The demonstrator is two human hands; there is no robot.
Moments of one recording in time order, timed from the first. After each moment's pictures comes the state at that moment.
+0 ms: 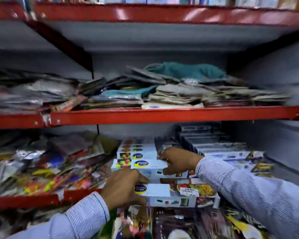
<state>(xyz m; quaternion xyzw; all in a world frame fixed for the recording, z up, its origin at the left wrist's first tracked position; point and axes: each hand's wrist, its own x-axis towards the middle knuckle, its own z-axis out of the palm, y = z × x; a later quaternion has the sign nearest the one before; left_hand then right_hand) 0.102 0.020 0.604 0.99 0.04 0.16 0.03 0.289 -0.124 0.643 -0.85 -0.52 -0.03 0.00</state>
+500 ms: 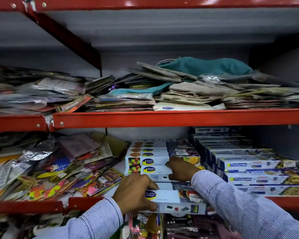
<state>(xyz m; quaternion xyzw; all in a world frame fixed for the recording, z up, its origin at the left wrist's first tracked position) 0.144 0.048 0.594 0.99 0.06 0.13 0.04 0.367 -0.049 0.573 -0.89 -0.46 0.00 0.01</state>
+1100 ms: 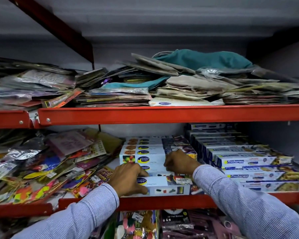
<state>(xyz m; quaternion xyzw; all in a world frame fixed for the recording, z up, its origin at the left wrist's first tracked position) 0.183 0.085 0.591 0.99 0.08 0.14 0.06 0.377 -0.055 0.588 -0.86 -0.49 -0.02 0.12</state>
